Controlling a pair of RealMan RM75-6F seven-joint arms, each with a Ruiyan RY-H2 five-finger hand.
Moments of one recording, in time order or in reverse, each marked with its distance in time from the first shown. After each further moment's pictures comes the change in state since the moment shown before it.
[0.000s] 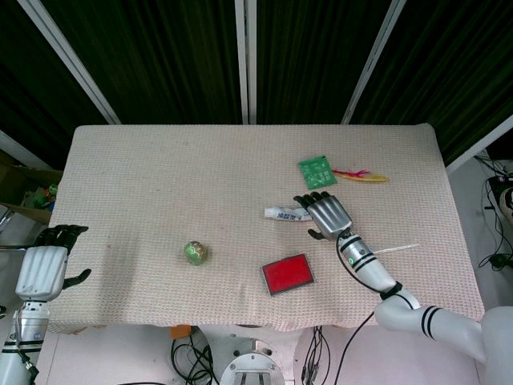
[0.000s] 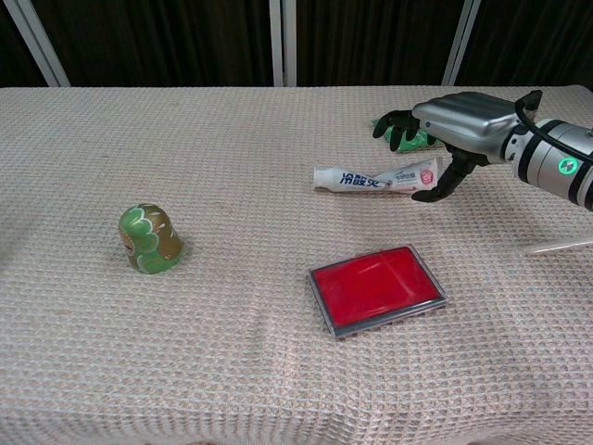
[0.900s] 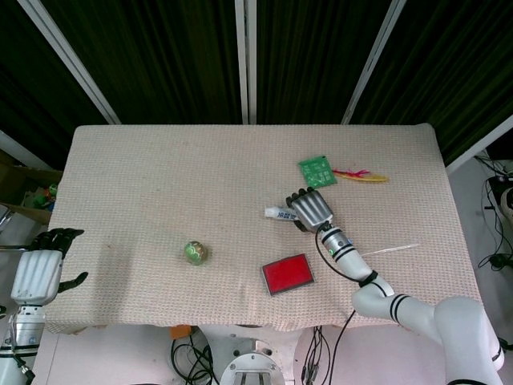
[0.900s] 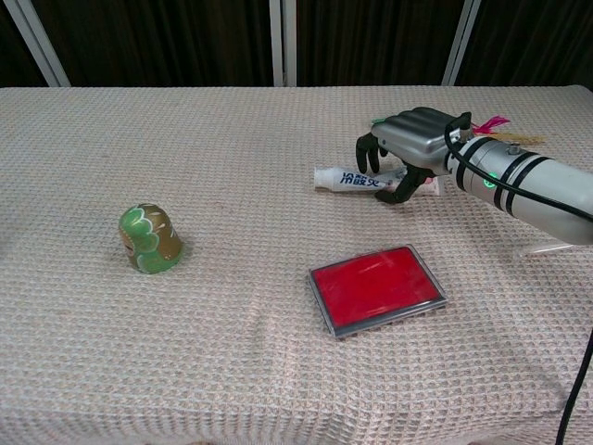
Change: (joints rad) left arm 0.022 -0.011 0.008 0.042 0.015 0.017 -0.060; right arm 0.113 -0.189 -0.012 0.288 0.029 -0.035 0.005
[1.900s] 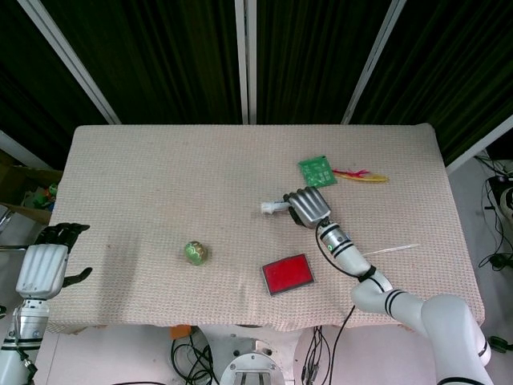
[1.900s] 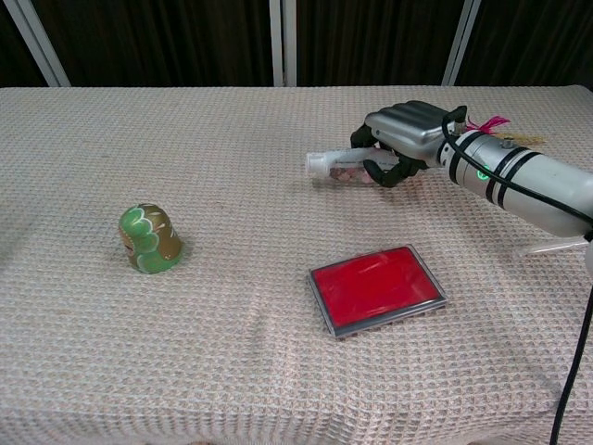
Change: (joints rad) left arm -0.035 0.019 -0.019 -0.030 0.002 -0.041 0.014; right arm 0.034 -0.058 -0.038 0.152 -0.089 0.076 0.250
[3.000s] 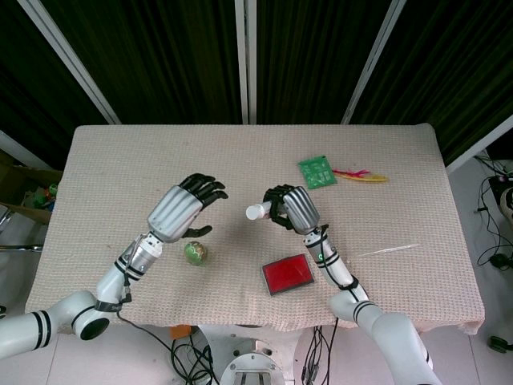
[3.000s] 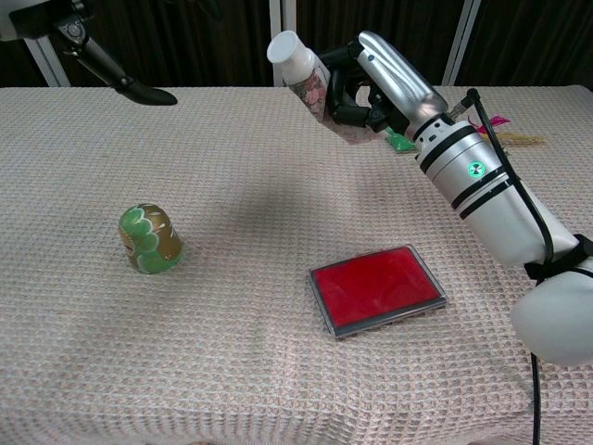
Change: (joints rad) left arm -0.529 -0.197 -0.198 0.010 0.075 -0.348 -0.034; right arm 0.024 -0.347 0.031 0.480 -0.122 0.488 0.767
